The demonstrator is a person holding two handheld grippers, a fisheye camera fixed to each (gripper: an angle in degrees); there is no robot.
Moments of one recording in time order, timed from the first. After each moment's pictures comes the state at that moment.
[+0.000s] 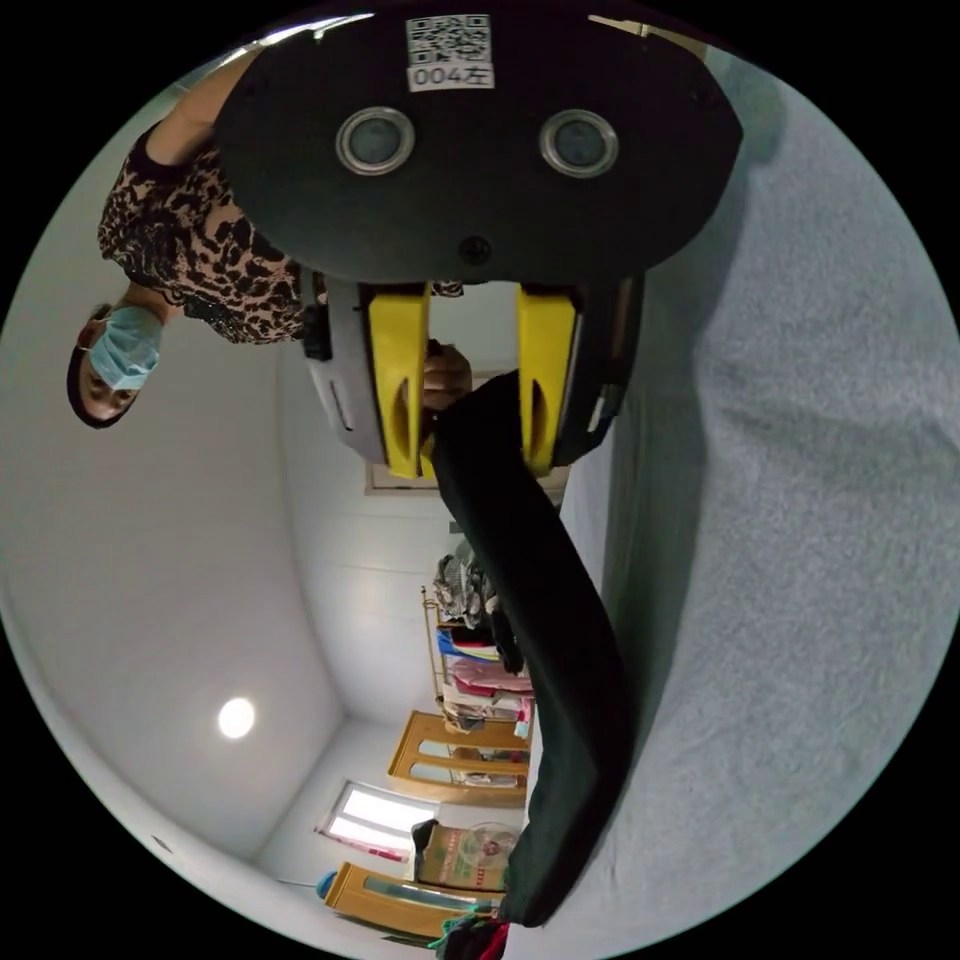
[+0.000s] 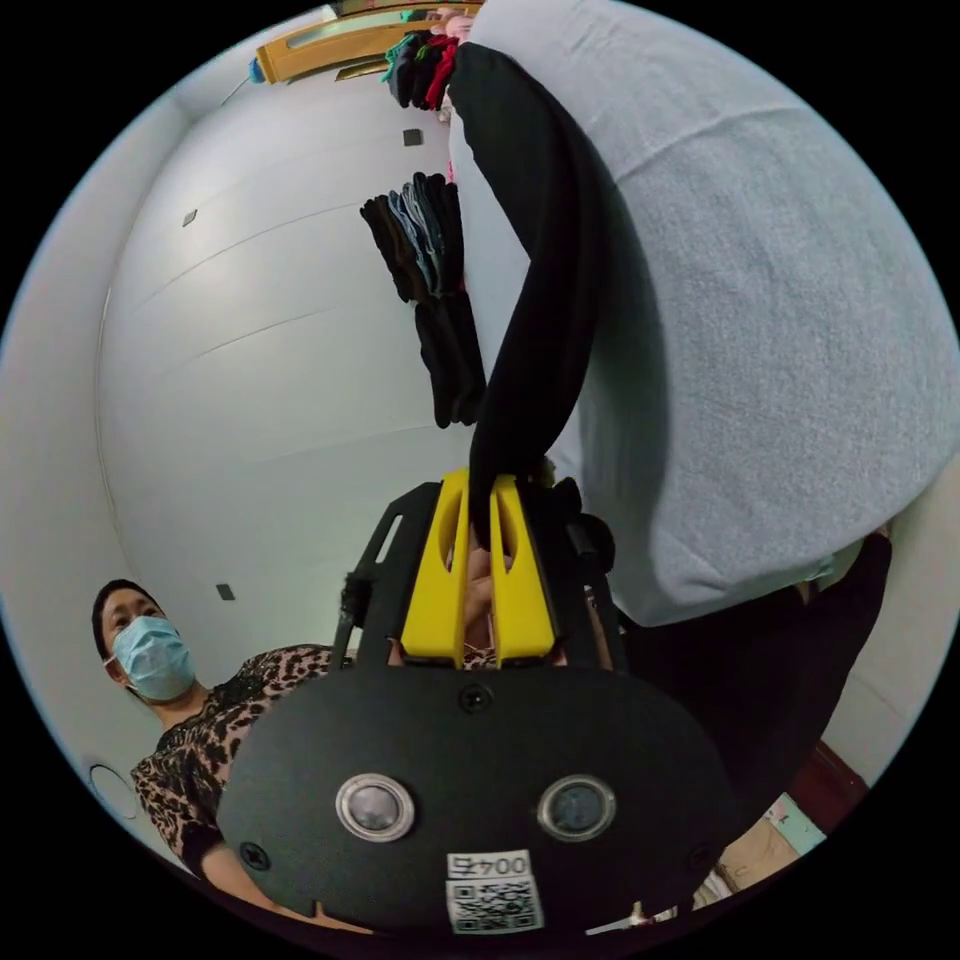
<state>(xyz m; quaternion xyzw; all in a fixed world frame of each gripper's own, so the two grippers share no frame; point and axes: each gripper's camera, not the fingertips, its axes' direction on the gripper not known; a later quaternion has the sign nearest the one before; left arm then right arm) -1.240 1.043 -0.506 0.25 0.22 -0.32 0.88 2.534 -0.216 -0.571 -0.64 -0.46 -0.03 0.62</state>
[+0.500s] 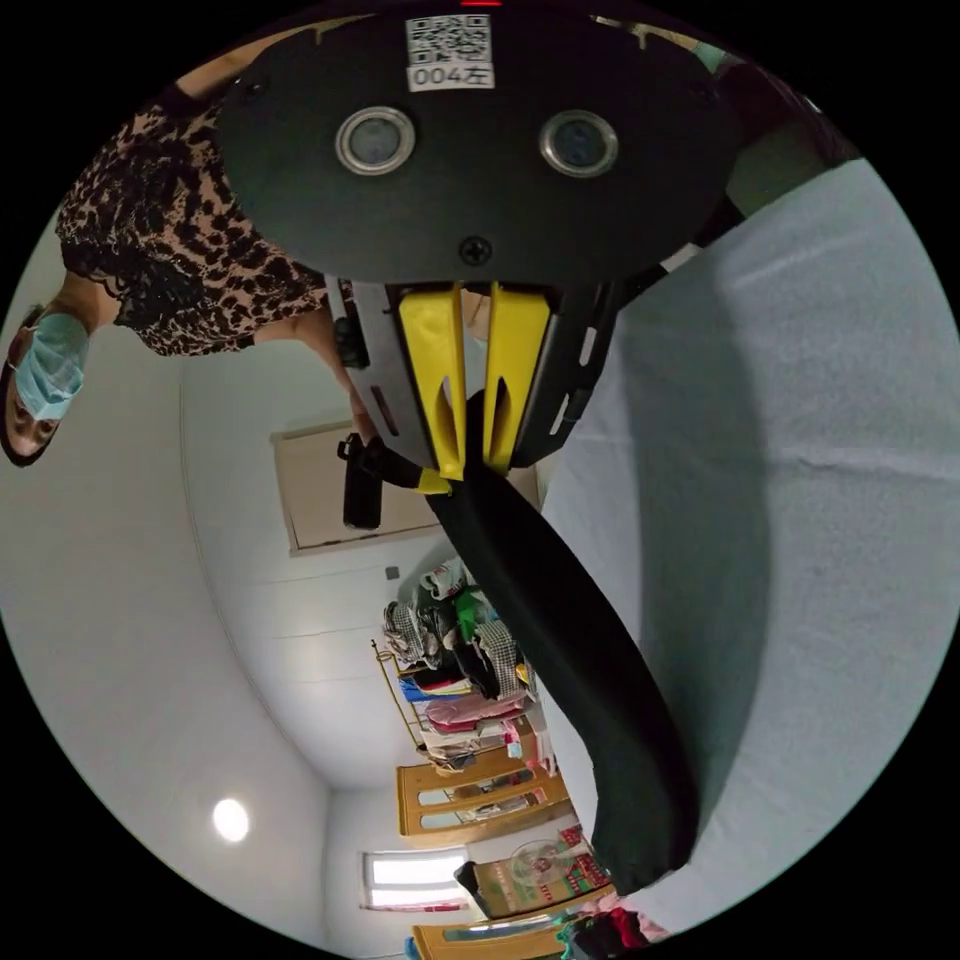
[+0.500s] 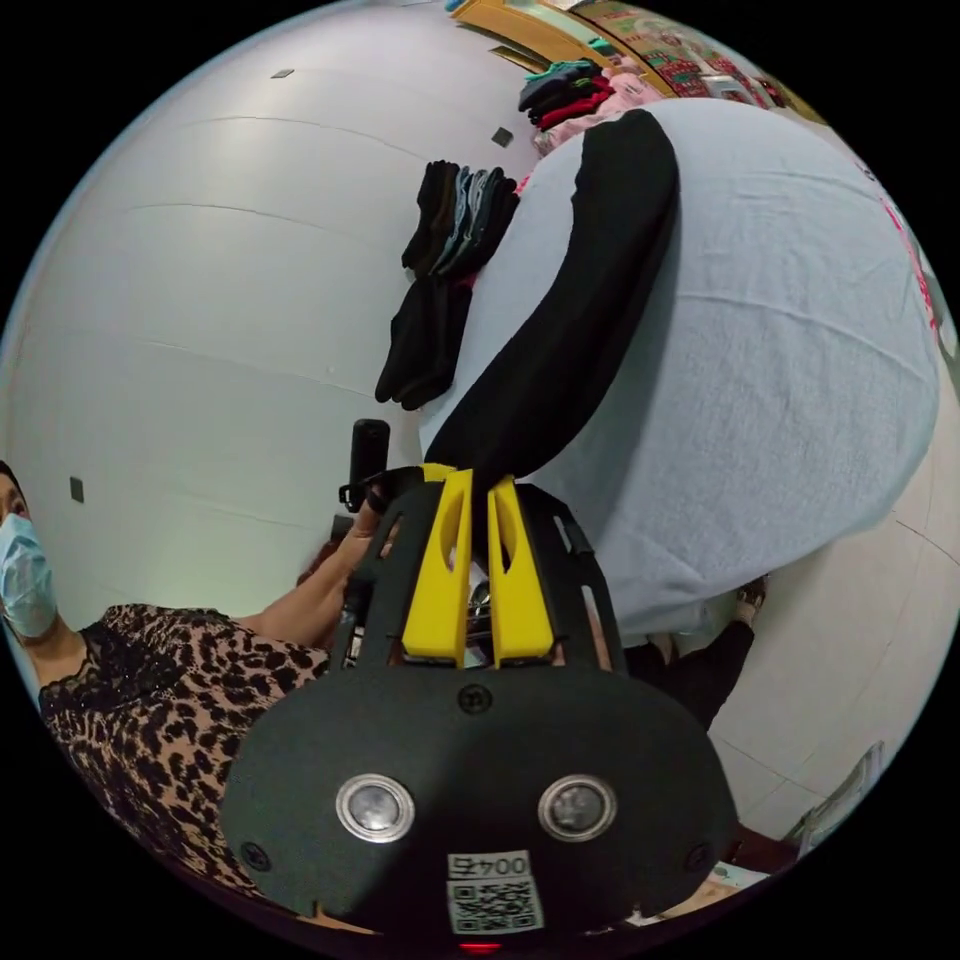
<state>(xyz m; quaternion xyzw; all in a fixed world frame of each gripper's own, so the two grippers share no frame) -1.108 1.025 -0.571 0.16 0.08 -0.27 0.95 2.423 -0.213 -0.700 -0.51 -0.41 -0.26 0.71</state>
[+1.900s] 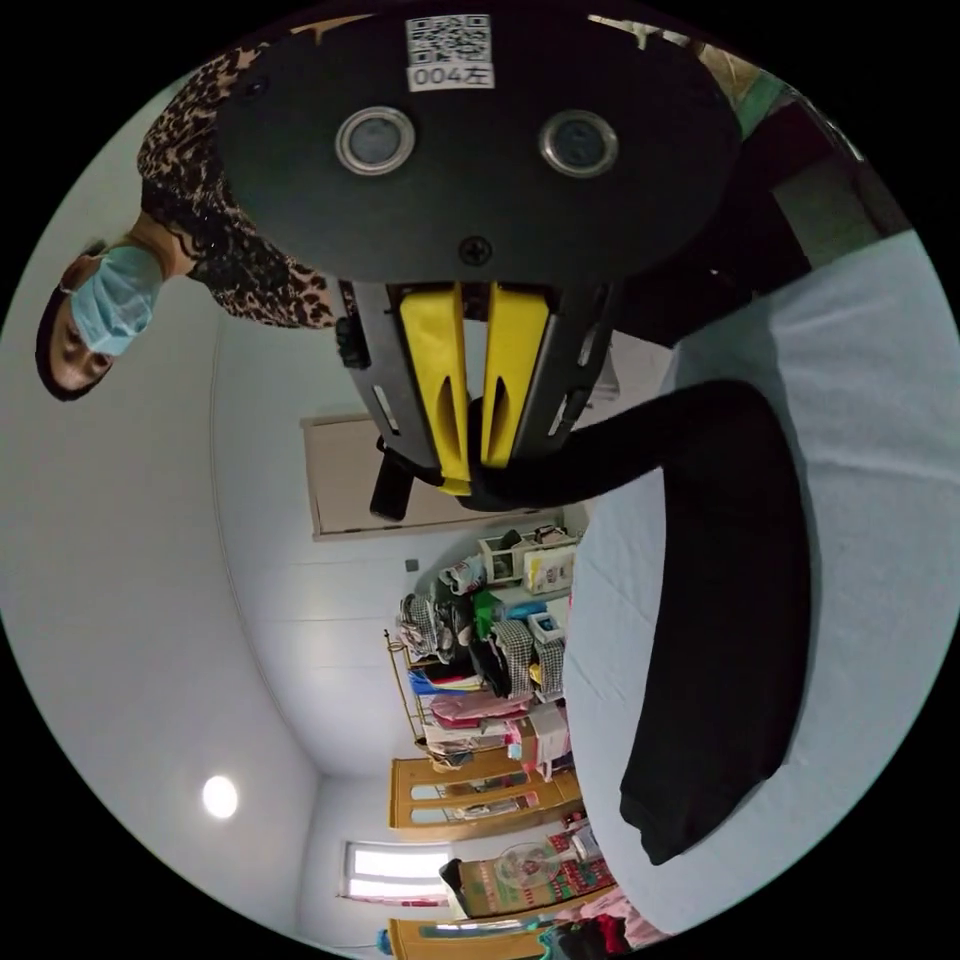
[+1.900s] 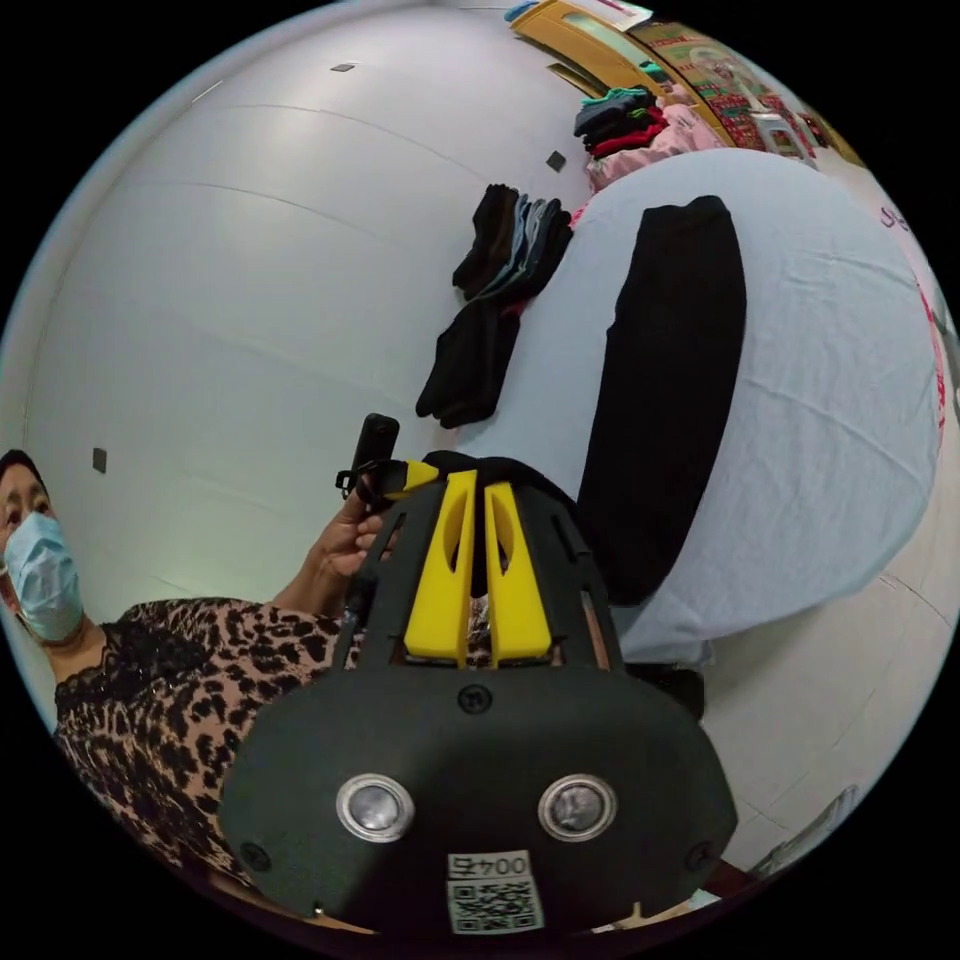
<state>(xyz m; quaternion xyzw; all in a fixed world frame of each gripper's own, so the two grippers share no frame) -0.850 0.976 -0.677 0.16 0.11 -0.30 0.93 2.379 -0.181 -0.650 -0.48 -0.46 -0.28 0.69</state>
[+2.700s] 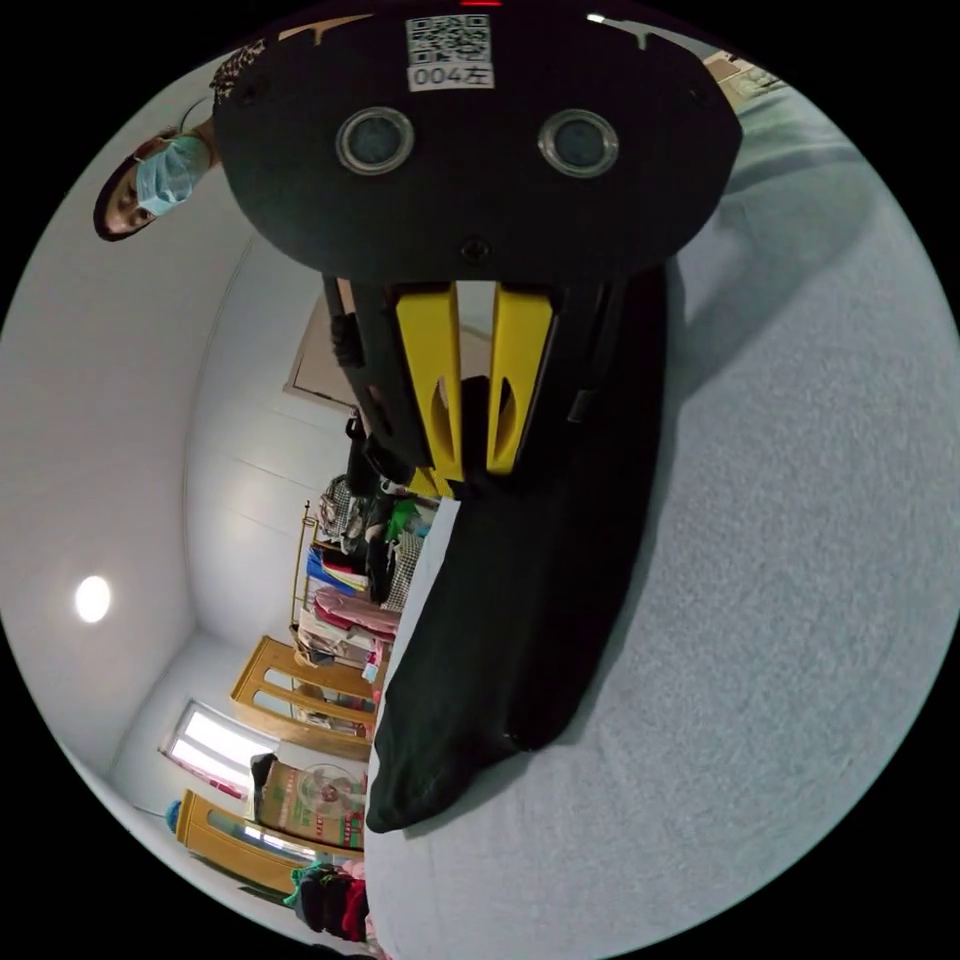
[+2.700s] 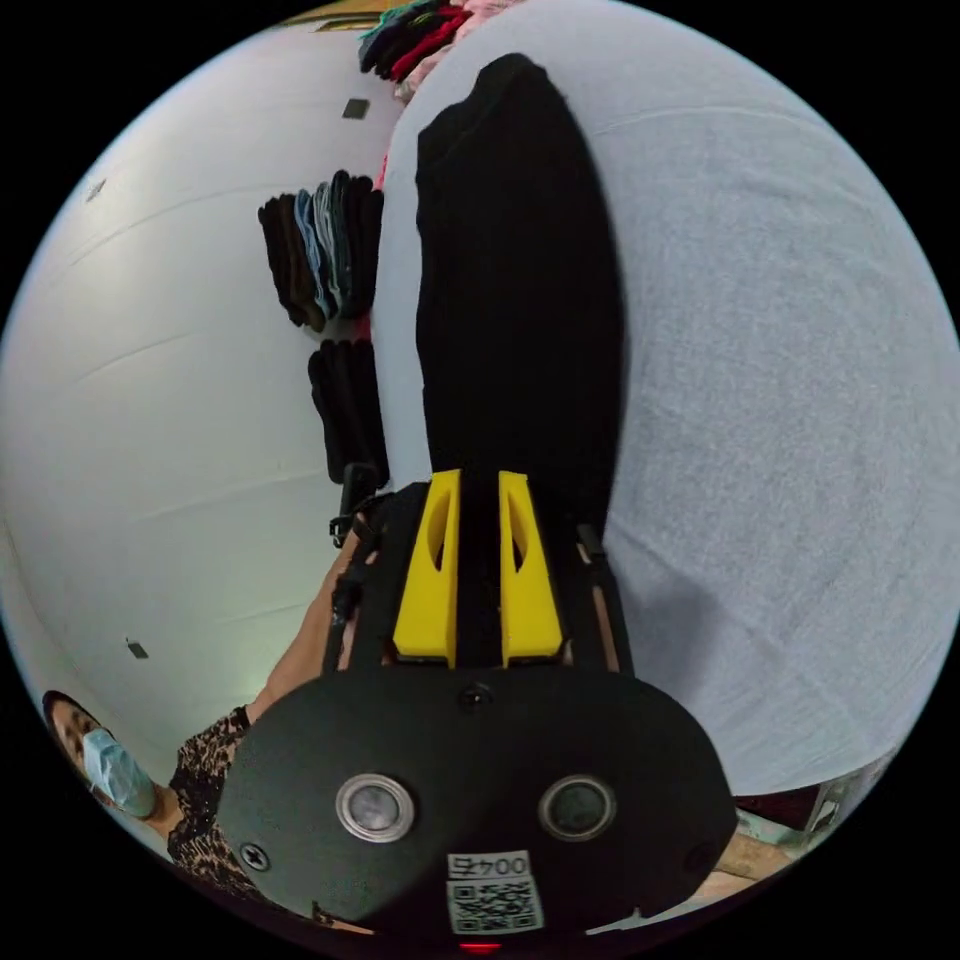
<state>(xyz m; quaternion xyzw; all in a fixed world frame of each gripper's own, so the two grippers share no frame) -1.088 0.891 -0.742 0.19 0.10 -0.51 0.83 2.311 -0.091 -0.228 -0.64 -0.32 -0.18 0.67</state>
